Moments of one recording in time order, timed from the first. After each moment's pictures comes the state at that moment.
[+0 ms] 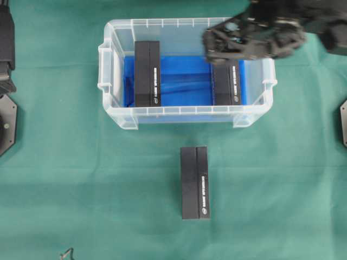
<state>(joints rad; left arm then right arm) 0.02 -0.70 0.45 0.04 1.46 -0.09 -0.18 -0.01 0.02 -0.13 1.37 1.40</state>
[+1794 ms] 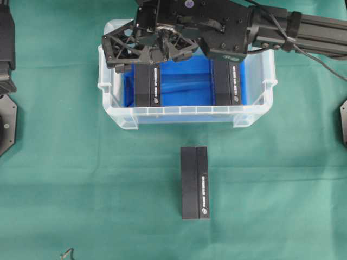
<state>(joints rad) 0.02 -0.70 0.45 0.04 1.46 -0.09 -0.15 0.44 -0.55 -0.08 1.36 1.34</state>
